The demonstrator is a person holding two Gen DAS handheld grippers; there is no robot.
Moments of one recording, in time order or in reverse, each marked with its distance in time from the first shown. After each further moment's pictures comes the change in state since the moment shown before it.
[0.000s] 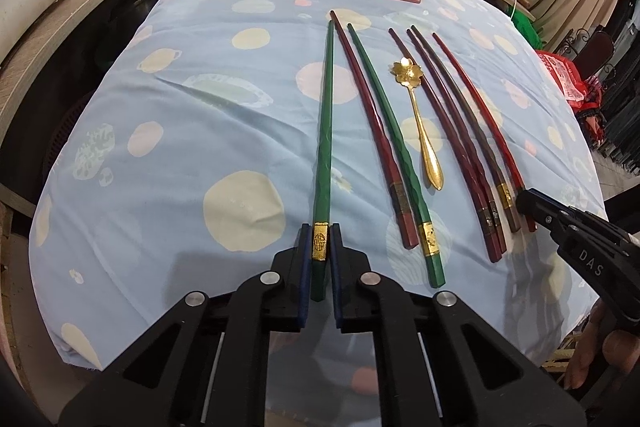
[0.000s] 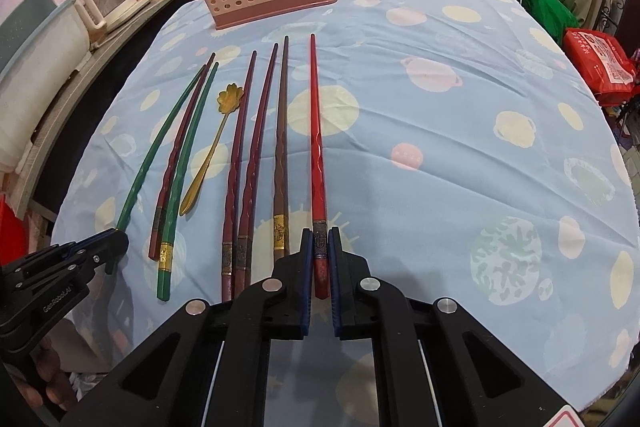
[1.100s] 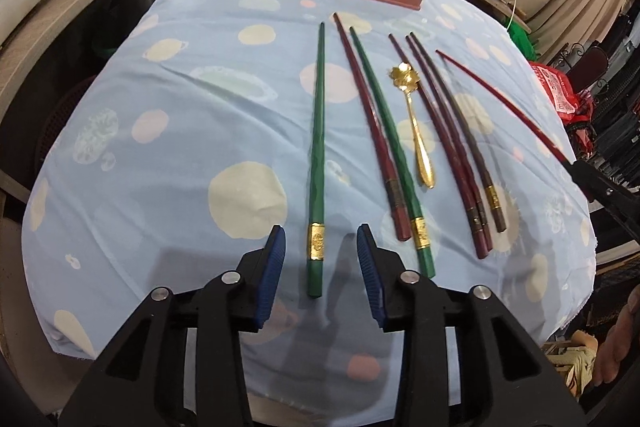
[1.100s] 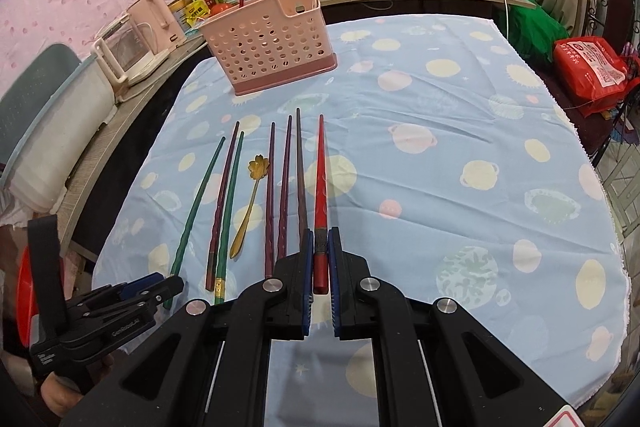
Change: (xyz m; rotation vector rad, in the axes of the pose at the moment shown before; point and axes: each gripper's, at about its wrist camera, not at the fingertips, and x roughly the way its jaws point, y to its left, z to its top) left arm -0.004 0.007 -0.004 -0.049 0.010 -0.050; right arm -0.063 -0.008 0.016 0.060 -0.138 0.067
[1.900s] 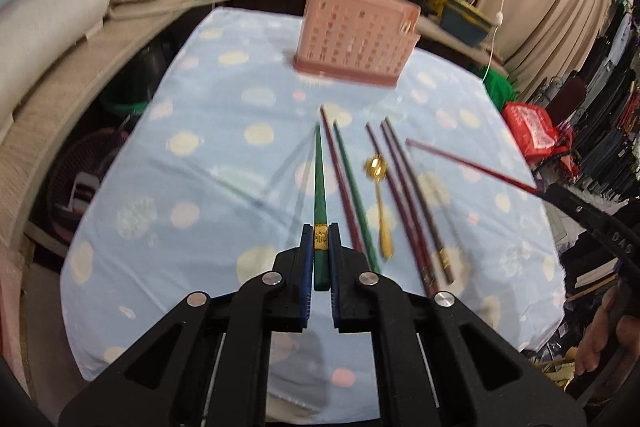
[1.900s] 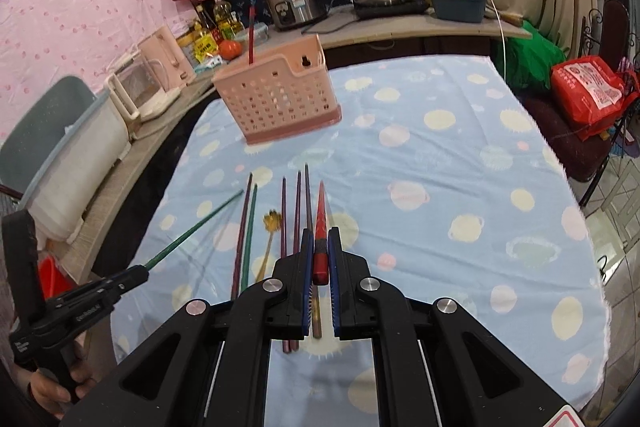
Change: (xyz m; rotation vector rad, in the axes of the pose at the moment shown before) left arm -0.084 -0.001 0.043 0.022 -0.191 -0.043; right arm -0.042 -0.001 0.037 0.008 -0.122 0.027
